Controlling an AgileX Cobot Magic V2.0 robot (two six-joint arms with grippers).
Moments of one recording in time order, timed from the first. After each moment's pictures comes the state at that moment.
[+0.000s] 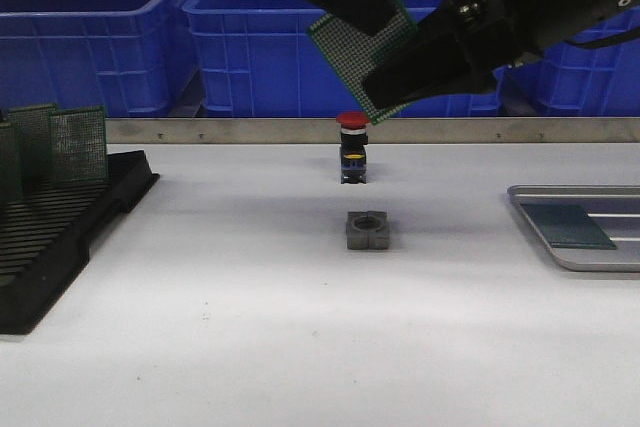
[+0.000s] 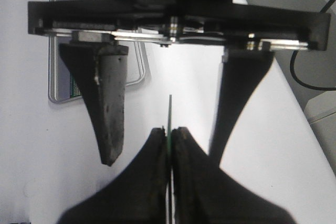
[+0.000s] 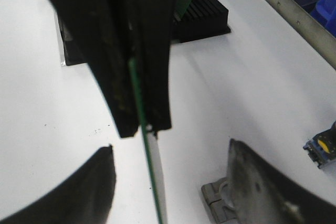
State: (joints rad) left arm -0.48 1.91 -1.73 -0.82 1.22 1.58; right arm 0.20 1.55 -0.91 1.37 0.73 -1.96
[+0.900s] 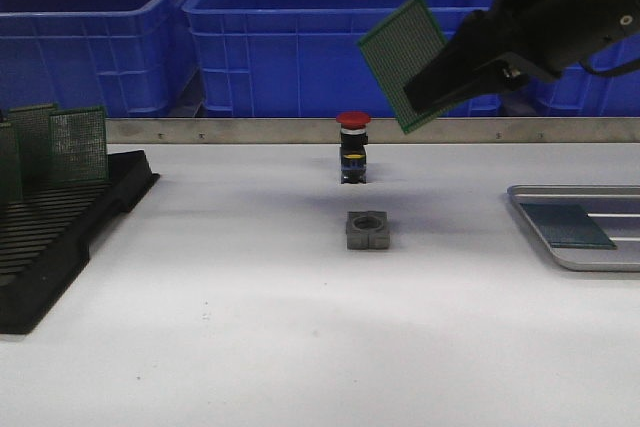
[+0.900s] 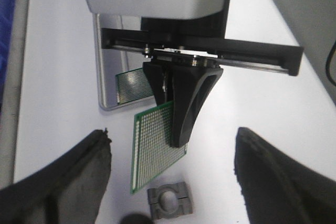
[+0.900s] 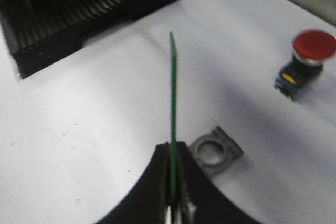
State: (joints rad) left arm -0.44 1.91 -1.86 -0.82 1.22 1.58; right arm 0.14 1.60 -0.91 1.38 0.62 -1.69
